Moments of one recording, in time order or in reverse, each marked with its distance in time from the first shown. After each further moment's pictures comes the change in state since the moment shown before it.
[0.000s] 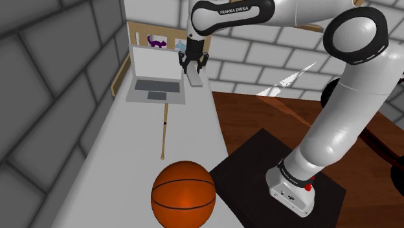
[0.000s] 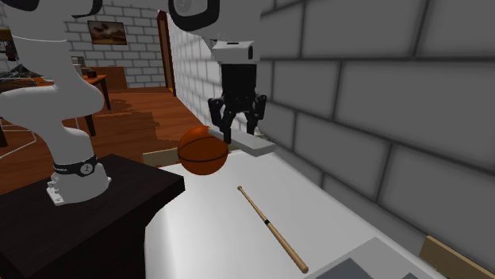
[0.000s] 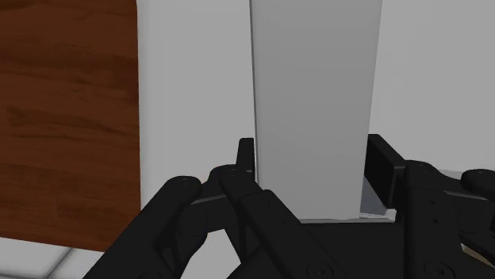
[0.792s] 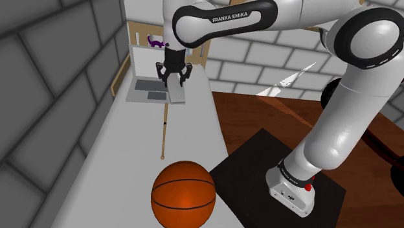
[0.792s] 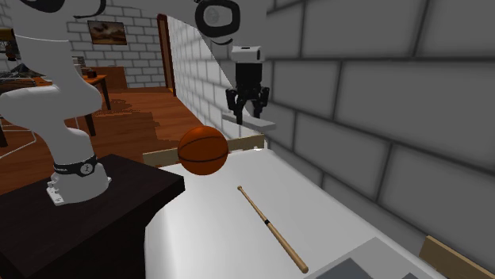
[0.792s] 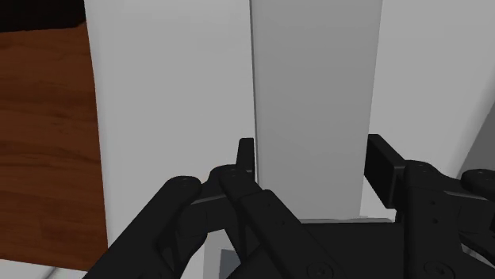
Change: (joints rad) arm 0.154 -0.021 0.099 -0.038 -0.012 0.005 0.259
